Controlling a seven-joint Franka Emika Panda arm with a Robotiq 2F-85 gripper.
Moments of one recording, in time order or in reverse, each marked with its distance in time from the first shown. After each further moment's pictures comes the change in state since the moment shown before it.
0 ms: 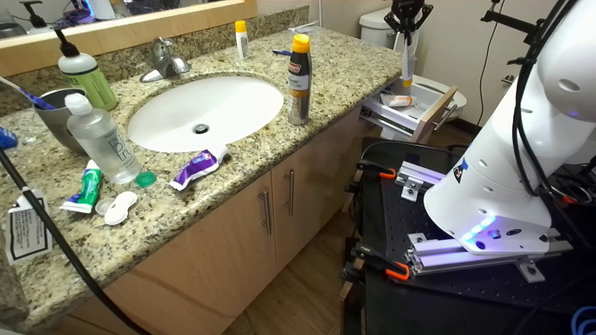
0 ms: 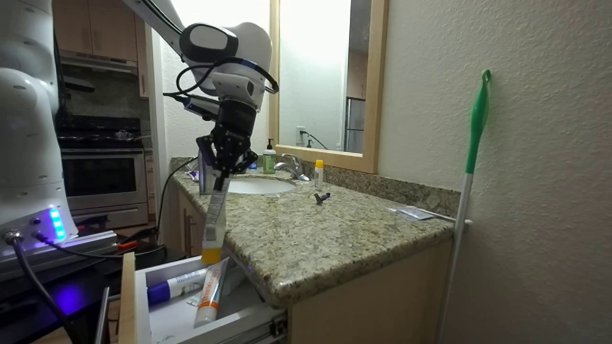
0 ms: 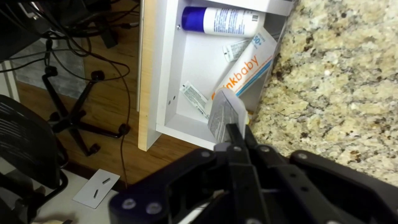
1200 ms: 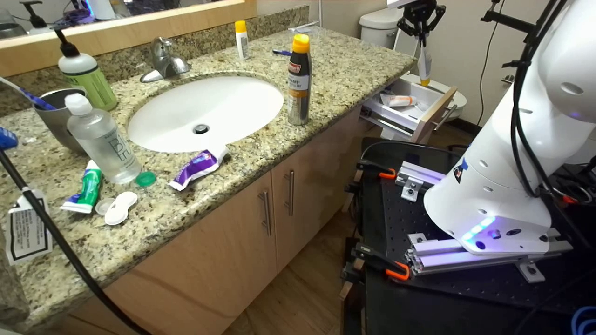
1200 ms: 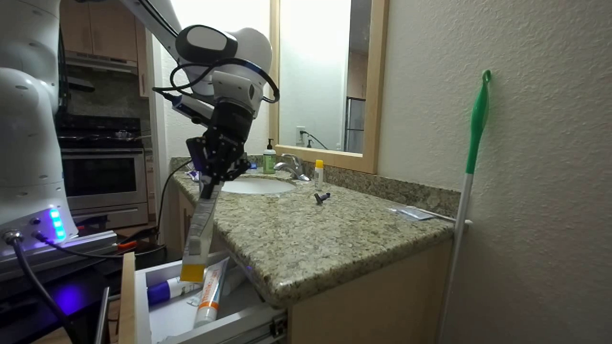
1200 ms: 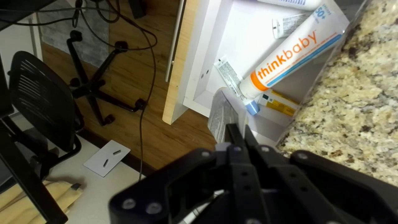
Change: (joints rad) arm 0.020 0.052 -0.082 0.008 -0.110 0.012 -0.103
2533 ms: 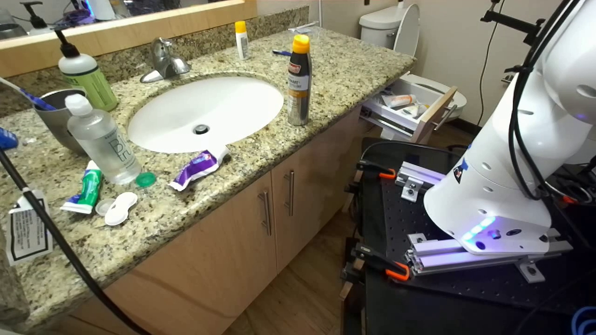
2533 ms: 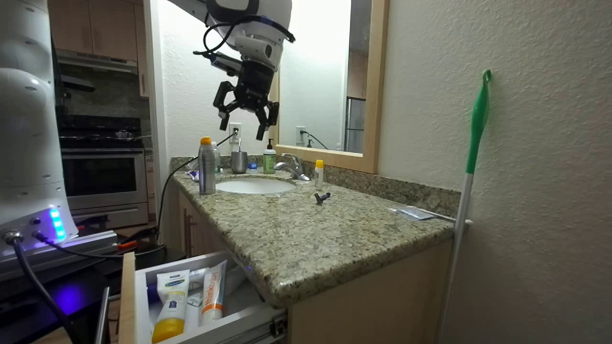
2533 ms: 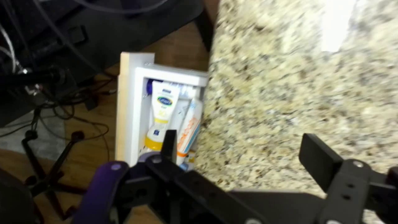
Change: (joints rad) arm 0.100 -0.093 0.087 0.265 0.417 -0.395 0.095
